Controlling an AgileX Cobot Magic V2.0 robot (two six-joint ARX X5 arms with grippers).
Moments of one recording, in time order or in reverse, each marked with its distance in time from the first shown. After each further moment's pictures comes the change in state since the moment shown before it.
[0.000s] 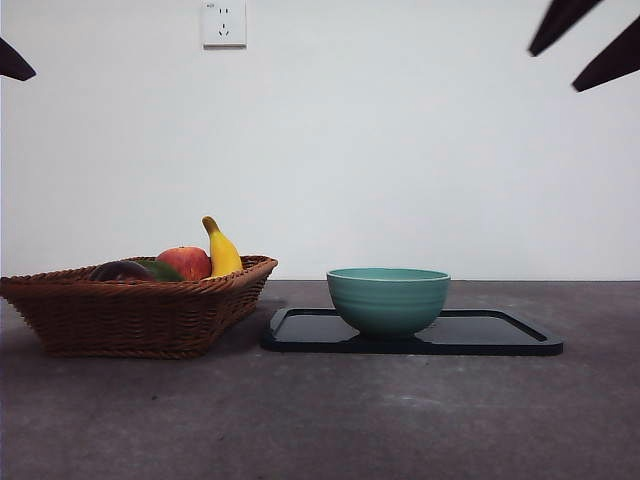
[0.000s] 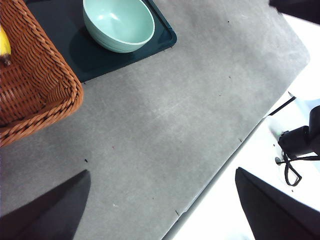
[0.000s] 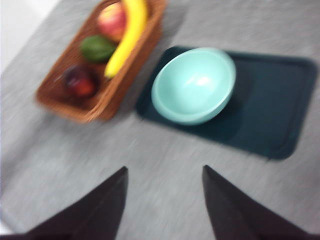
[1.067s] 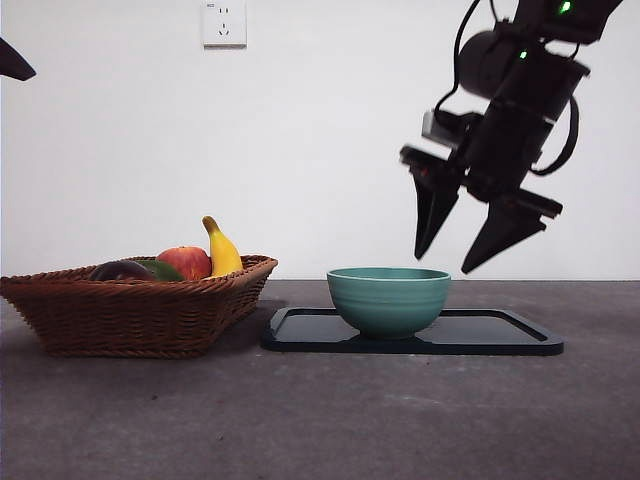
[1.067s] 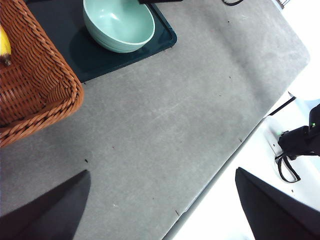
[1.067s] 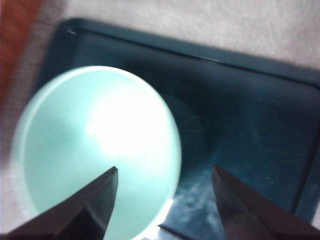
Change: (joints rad) left arm 0.000 0.000 0.000 0.000 0.000 0.000; right arm 0.004 0.903 0.457 0.038 0.098 -0.077
